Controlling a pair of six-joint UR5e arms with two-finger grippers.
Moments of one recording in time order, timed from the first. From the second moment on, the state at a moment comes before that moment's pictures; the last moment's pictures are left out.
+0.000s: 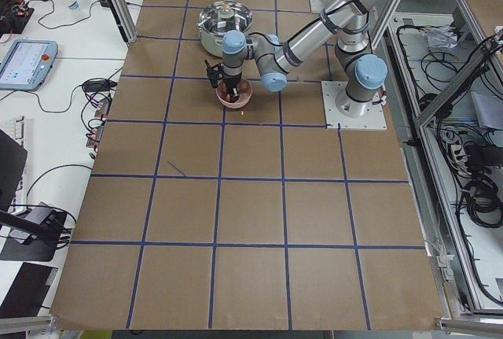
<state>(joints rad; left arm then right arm) -1.32 -1.87 -2.10 -0.67 1.52 -0.09 1.65 -1.57 1.59 -1.60 -1.55 0.04</state>
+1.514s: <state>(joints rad) -1.32 -1.87 -2.10 -0.68 1.52 -0.09 1.65 -1.57 1.59 -1.60 -1.55 0.04</state>
